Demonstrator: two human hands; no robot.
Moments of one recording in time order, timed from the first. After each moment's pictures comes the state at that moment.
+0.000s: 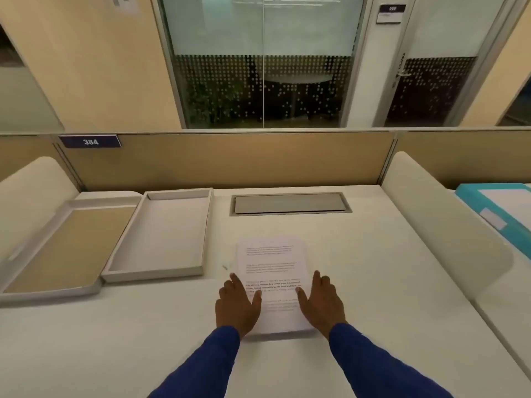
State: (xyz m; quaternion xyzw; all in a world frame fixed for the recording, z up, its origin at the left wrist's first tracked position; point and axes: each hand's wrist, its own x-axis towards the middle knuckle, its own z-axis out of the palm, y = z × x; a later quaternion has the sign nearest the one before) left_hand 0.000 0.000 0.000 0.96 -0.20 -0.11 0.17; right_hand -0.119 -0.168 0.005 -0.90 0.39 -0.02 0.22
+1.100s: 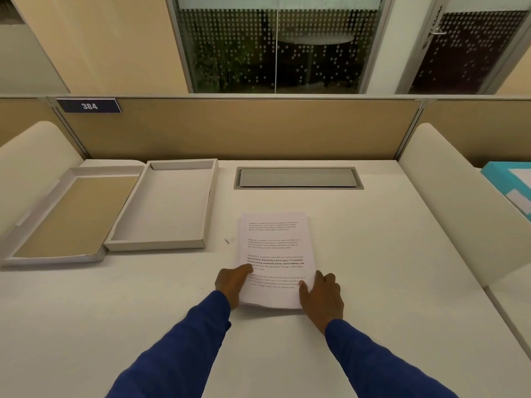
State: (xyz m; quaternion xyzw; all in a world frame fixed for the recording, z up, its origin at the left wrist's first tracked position) left_hand 0.027 -0.004 -0.017 0.72 0.16 -0.36 0.57; right_hand -0.128 -0.159 -0.036 -0.87 0.43 0.00 0.25
